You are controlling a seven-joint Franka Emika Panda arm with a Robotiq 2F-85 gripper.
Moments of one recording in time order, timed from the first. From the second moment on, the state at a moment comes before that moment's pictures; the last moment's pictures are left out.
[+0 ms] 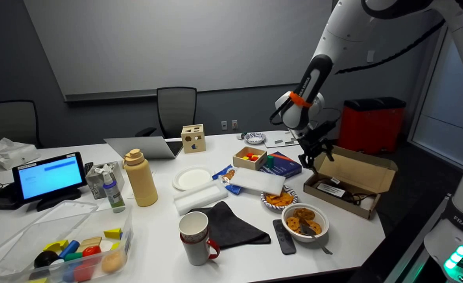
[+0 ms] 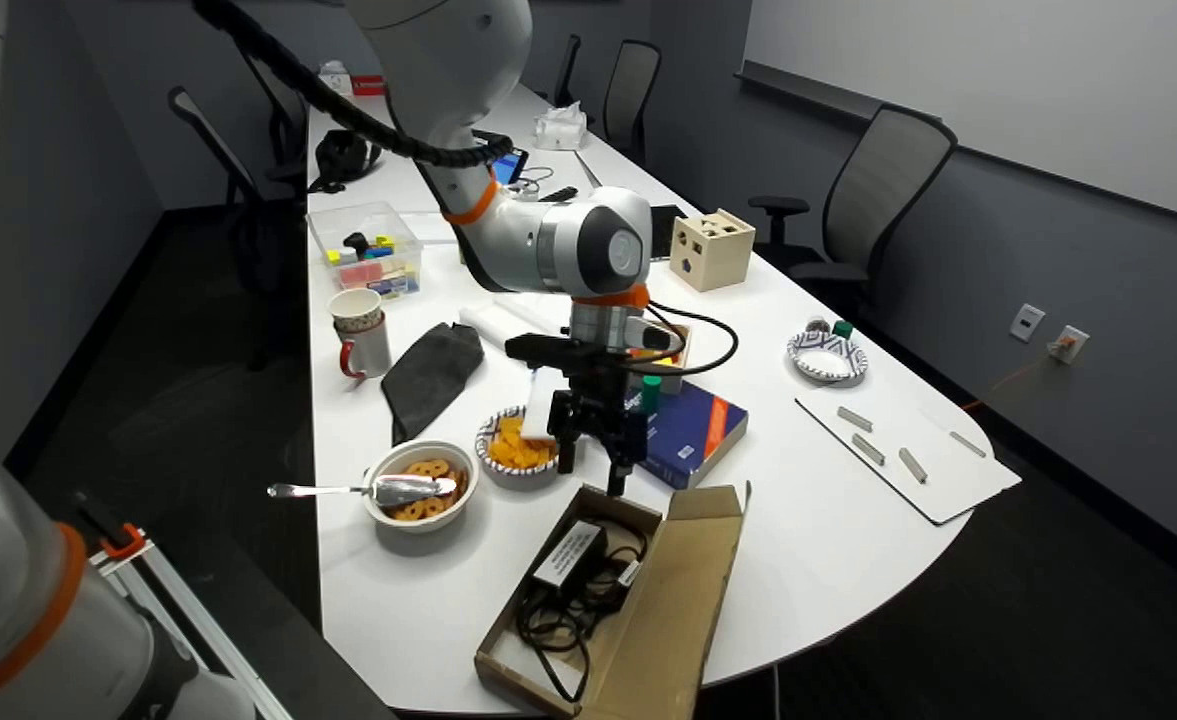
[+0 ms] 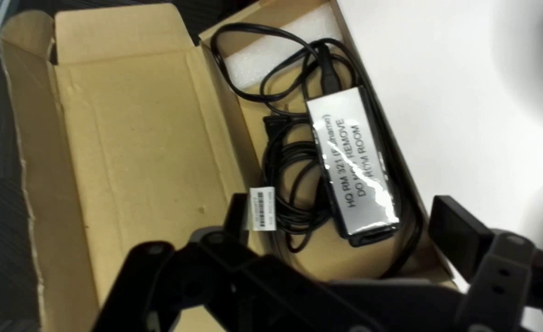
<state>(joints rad) 0.08 0.49 -0.16 -2.15 -0.28 2.14 0.34</state>
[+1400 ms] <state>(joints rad) 0.07 0.36 -0.26 -2.44 -0.40 2.49 0.83</state>
